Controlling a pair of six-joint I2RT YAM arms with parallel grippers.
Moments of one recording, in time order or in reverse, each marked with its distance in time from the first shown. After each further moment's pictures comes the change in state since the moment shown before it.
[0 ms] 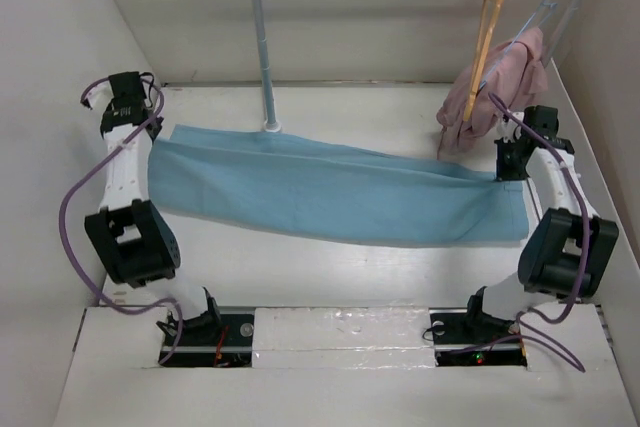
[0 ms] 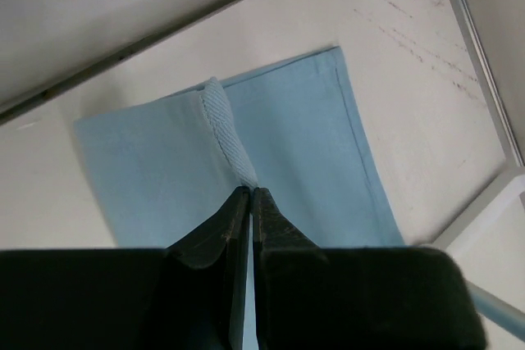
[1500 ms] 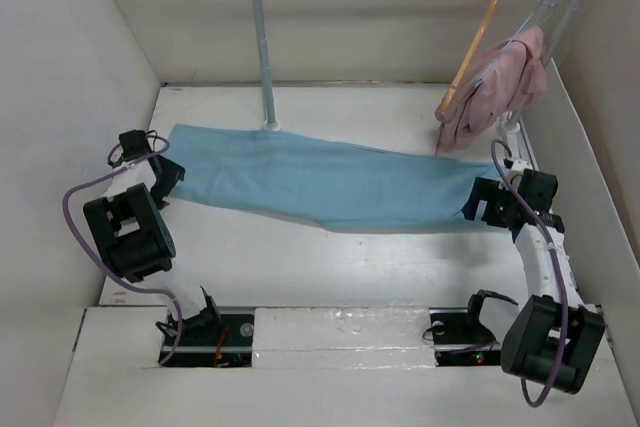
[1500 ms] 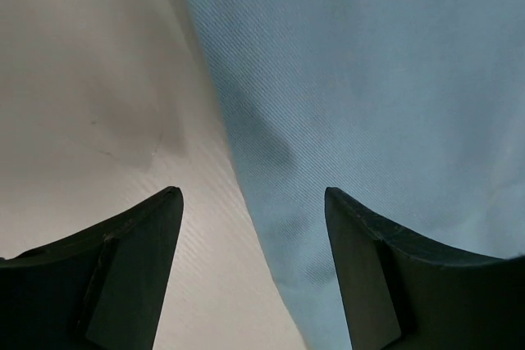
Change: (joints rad) left arm 0.100 0.059 -0.408 0.219 0.239 0.054; right arm -0.016 -0.463 -0.540 0.275 -0.298 0.191
